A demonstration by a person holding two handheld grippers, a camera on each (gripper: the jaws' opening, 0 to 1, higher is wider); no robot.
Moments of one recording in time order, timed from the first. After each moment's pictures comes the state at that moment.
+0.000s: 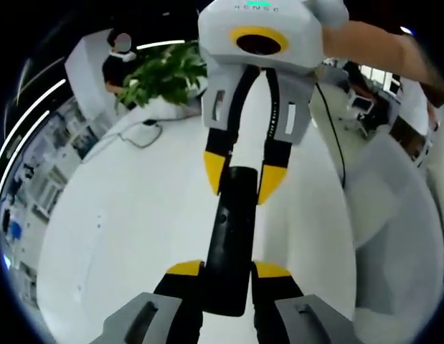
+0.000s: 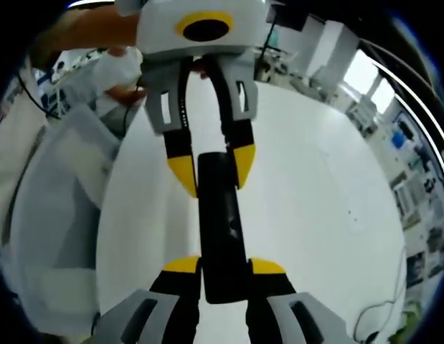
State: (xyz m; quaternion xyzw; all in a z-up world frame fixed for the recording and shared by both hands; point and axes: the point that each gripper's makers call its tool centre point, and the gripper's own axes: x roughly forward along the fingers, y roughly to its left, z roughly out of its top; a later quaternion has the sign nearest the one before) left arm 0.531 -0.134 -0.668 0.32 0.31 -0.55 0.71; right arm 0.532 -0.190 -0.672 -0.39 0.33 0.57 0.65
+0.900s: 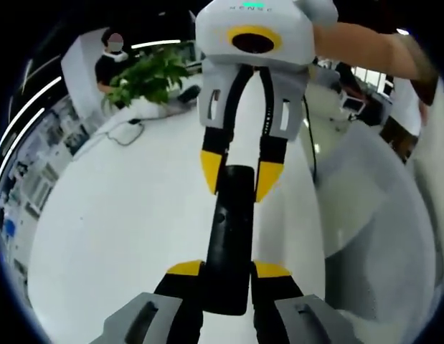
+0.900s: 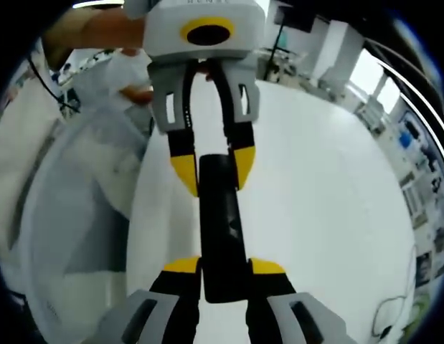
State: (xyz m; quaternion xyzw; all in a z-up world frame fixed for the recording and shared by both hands) left arm 0.464 -0.135 -0.689 0.31 0.32 -0.56 0.69; right arm 0.462 -0.190 -0.690 -0.38 0.34 0.59 0.63
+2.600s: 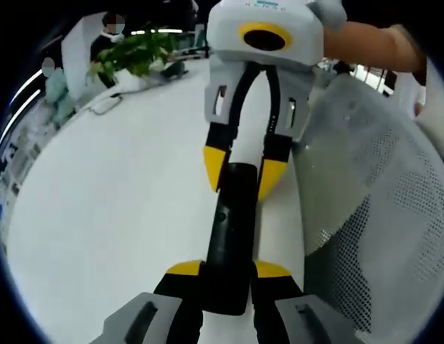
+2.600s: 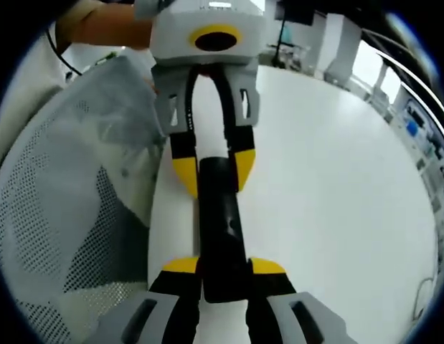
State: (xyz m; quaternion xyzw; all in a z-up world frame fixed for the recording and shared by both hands) left arm 0.397 -0.128 -0.777 0.29 0.36 -0.57 0.67; right arm 0.394 -0.183 -0.777 -0.34 0.35 0.60 0.63
